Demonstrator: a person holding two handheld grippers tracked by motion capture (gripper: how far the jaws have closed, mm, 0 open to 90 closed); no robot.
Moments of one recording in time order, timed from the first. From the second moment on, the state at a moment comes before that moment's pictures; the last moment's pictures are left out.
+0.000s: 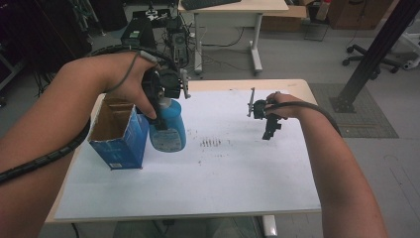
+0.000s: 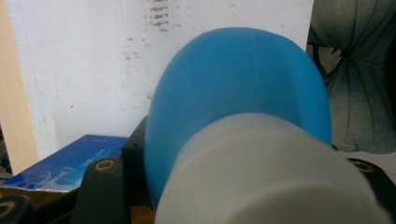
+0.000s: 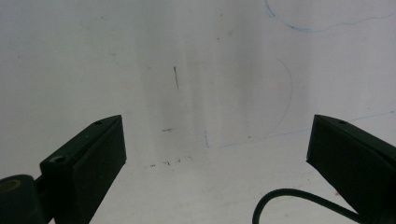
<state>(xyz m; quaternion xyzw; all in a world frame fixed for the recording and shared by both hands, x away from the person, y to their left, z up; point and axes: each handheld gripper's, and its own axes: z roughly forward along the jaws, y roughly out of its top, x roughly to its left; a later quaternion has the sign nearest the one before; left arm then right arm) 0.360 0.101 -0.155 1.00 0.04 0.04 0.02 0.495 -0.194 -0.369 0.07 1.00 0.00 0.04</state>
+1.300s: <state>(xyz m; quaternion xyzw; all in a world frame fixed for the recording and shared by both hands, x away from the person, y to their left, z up) 0.373 0.127 -0.079 0.97 0.22 0.05 0.05 0.492 -0.189 -0.362 0.06 1.00 0.01 0.04</state>
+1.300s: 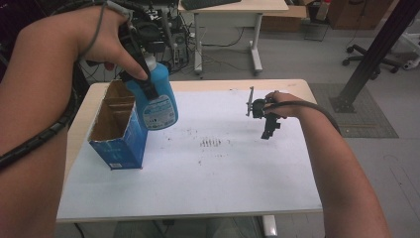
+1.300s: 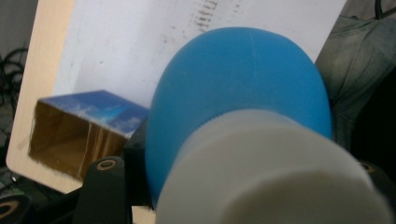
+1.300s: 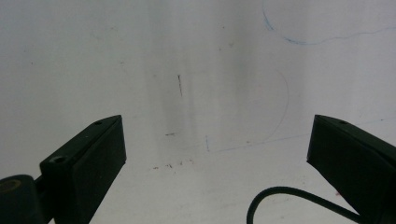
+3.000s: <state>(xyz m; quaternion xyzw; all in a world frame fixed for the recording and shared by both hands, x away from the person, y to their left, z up) 0.385 0.197 -0.036 0.88 0.46 0.06 0.09 0.498 -0.184 -0.356 0.05 1.00 0.00 0.04</state>
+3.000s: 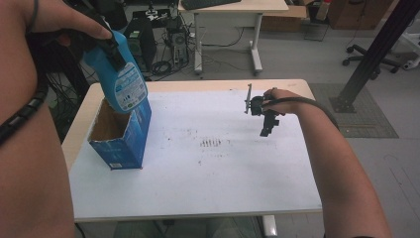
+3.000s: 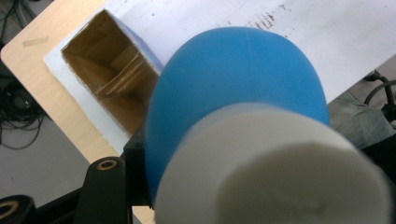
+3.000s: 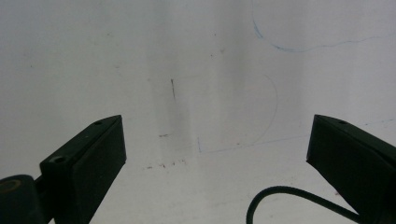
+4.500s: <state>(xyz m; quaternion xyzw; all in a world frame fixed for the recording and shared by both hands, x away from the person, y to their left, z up) 0.410 0.230 -0.039 0.74 0.67 0.08 0.03 0.501 -0.178 -0.362 0.04 1.00 0.00 0.03</state>
